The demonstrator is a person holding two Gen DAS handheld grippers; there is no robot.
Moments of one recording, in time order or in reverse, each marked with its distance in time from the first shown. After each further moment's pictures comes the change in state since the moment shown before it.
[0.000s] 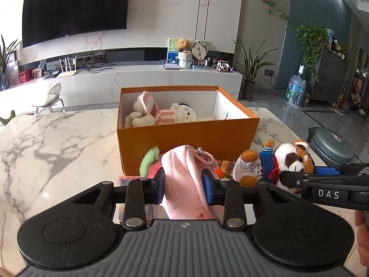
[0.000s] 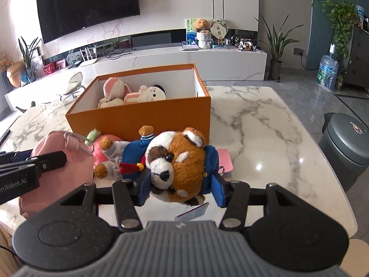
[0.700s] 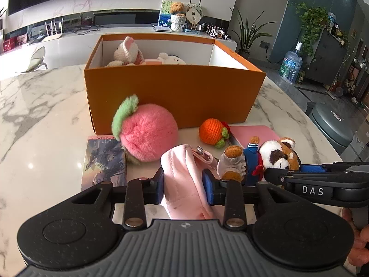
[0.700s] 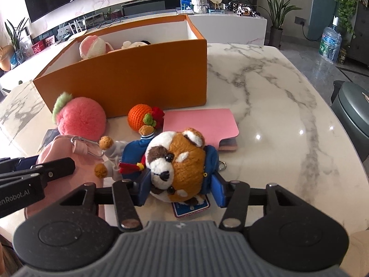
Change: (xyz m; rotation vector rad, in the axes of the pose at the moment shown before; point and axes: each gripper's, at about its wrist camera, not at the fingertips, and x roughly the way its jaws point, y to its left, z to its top) left arm 0.069 -0.007 -0.037 -0.039 0.175 -0.076; right arm 0.075 -0.014 -0.026 0.031 0.175 -0.018
